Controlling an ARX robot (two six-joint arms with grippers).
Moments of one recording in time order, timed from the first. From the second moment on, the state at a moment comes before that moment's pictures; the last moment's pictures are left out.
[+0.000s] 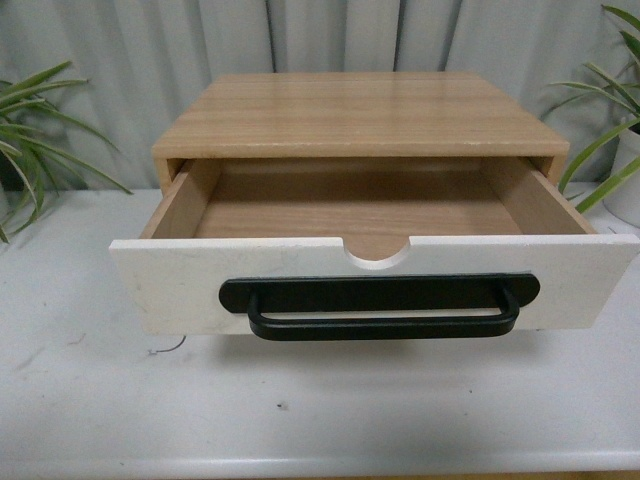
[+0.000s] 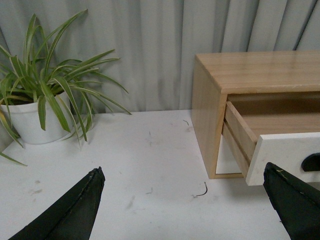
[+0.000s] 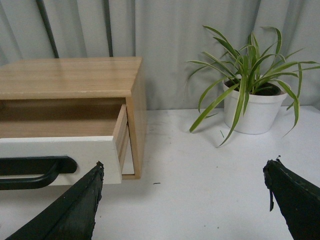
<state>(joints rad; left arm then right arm) 0.00 0.01 0.01 0.00 0.00 0.00 0.00 0.00 0.01 0.00 0.00 0.00</state>
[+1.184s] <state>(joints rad) 0.00 0.01 0.01 0.00 0.00 0.00 0.00 0.00 0.01 0.00 0.00 0.00</state>
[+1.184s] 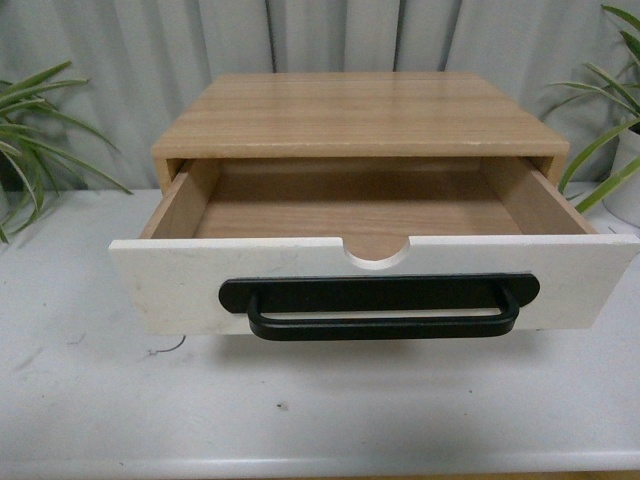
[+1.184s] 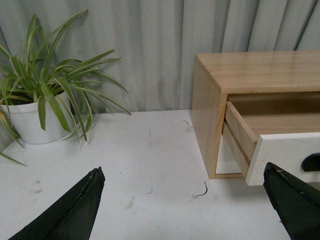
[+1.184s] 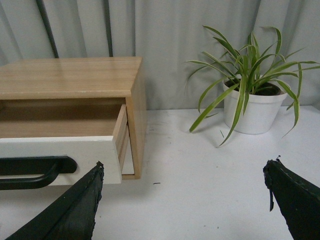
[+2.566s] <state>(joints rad) -0.13 0.72 0.49 -0.02 -0.16 0.36 0.07 0.92 0.33 0.63 -0.06 -0.25</state>
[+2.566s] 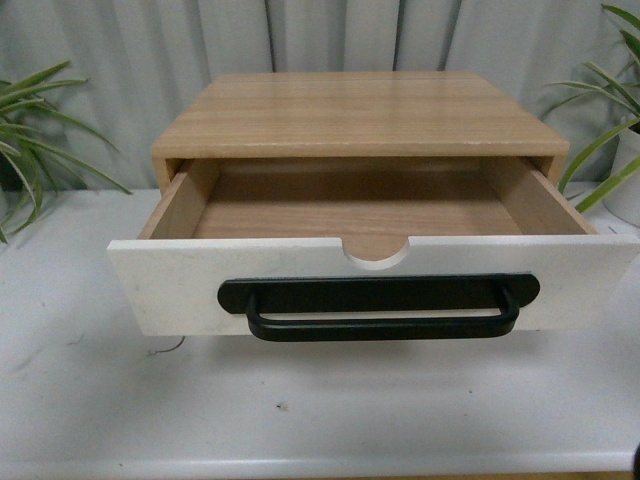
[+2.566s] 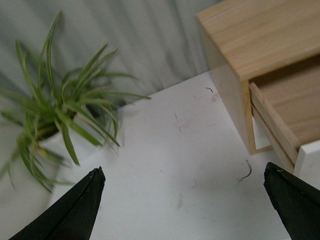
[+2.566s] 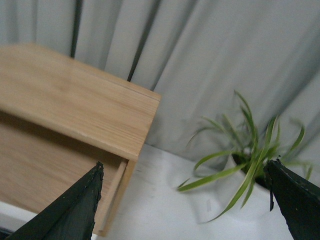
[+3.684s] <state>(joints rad) -0.47 1.12 0.54 0.13 -0.26 1.15 0.33 1.29 0.50 0.45 0.21 -1.24</state>
